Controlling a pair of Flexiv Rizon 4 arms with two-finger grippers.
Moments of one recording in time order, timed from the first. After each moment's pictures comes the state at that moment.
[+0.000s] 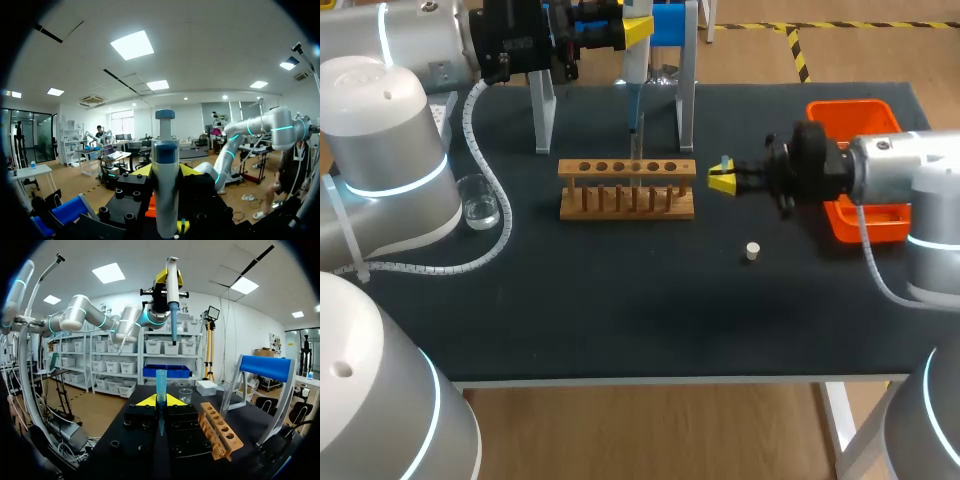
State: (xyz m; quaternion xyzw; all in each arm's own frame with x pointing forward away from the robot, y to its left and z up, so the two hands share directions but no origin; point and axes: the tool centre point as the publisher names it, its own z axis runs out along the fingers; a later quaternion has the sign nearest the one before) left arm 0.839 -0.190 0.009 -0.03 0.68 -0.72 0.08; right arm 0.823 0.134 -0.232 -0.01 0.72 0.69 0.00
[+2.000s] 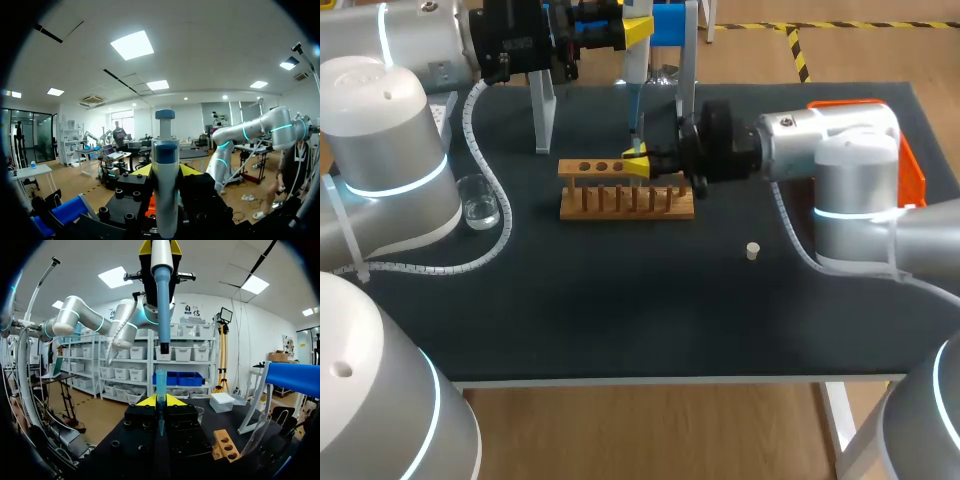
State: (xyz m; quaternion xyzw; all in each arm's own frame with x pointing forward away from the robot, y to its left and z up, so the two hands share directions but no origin) left arm 0.839 -0.190 0.009 -0.04 0.68 -0.72 0.08; right arm 0.840 0.252 -0.219 -0.05 0.70 0.71 -0.04
